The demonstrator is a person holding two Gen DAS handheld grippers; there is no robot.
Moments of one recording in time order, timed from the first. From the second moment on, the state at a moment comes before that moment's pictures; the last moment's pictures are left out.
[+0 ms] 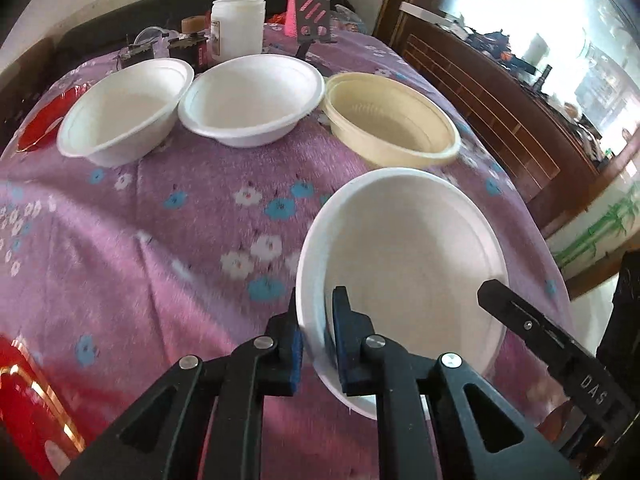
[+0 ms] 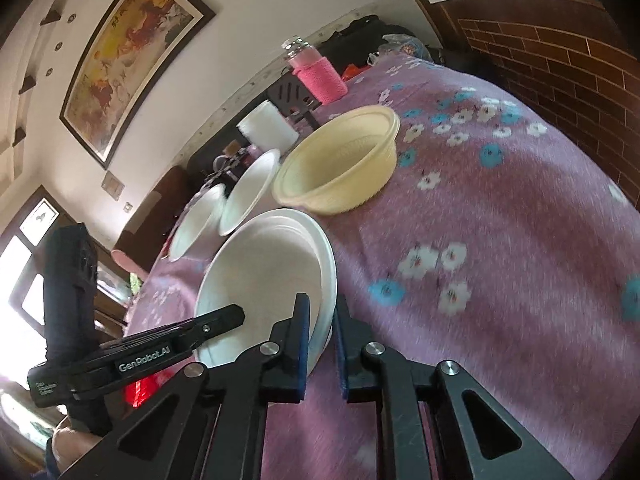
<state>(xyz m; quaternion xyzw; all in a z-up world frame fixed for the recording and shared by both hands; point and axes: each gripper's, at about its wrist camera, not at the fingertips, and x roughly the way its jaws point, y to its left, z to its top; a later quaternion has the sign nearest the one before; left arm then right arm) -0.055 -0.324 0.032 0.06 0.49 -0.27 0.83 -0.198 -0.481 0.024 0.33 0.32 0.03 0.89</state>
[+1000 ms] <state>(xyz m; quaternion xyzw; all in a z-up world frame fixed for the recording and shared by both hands) -0.113 -0.298 0.017 0.11 0.46 -0.29 0.83 -0.228 -0.438 0.027 0.26 0.37 0.01 0.89</state>
